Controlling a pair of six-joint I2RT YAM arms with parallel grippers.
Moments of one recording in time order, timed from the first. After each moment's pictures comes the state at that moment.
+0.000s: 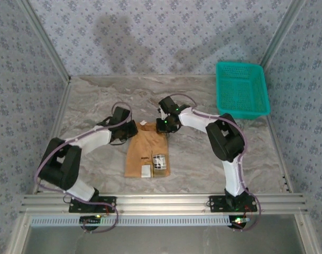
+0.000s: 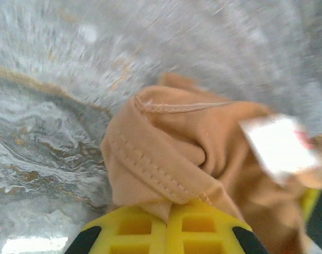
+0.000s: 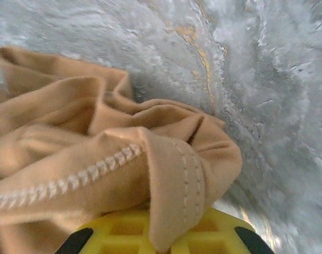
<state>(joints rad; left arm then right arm) -0.45 1.51 0.88 -0.29 0.07 -0.81 0.64 2.03 1.45 -0.52 -0.26 0.48</state>
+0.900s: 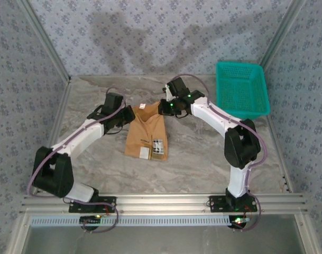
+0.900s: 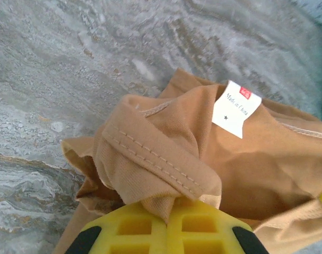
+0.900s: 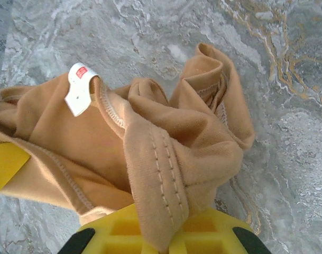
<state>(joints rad) -0.40 1.48 1.04 -0.37 0.11 -0.72 0.57 1.89 1.59 -0.61 -0.29 0.48</state>
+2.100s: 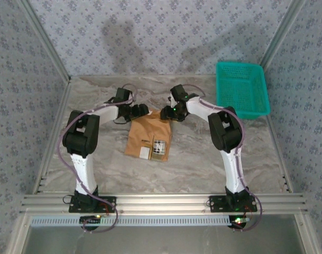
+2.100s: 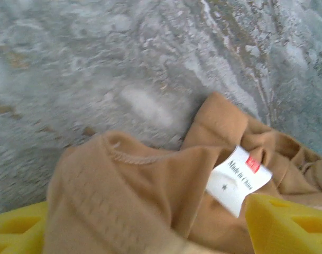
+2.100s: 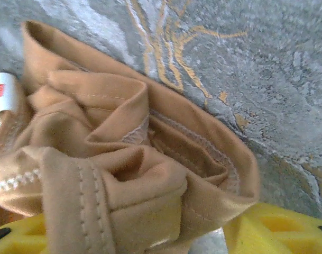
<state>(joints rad) -0.32 2.03 1.32 -0.24 0.36 -0.56 0.47 2.21 1.65 -0.58 -0.30 0.44</state>
